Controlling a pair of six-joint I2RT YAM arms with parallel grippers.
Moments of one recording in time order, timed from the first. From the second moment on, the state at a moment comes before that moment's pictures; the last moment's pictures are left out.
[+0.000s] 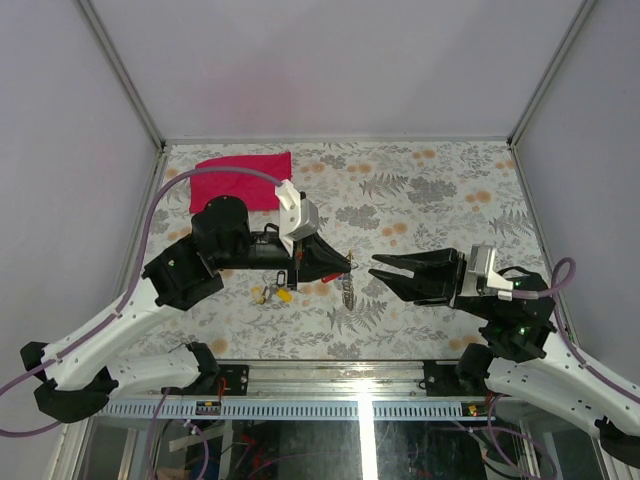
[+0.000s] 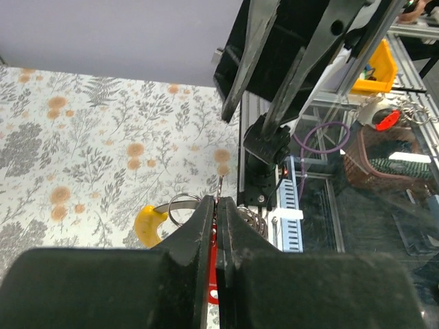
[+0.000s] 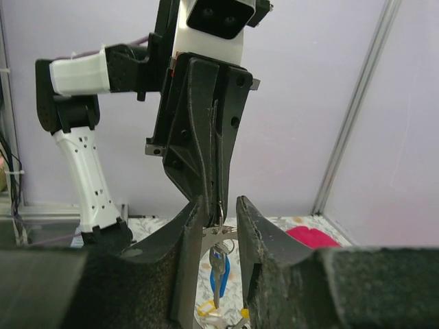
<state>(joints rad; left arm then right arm) -0.94 1.03 1.27 -0.32 0.59 -0.05 0.95 0.56 0.65 0.44 -0.38 0.03</state>
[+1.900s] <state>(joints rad) -0.94 1.16 1.40 -0.72 0.54 0.17 0.94 0.76 1.03 -0.51 -0.40 -0.07</state>
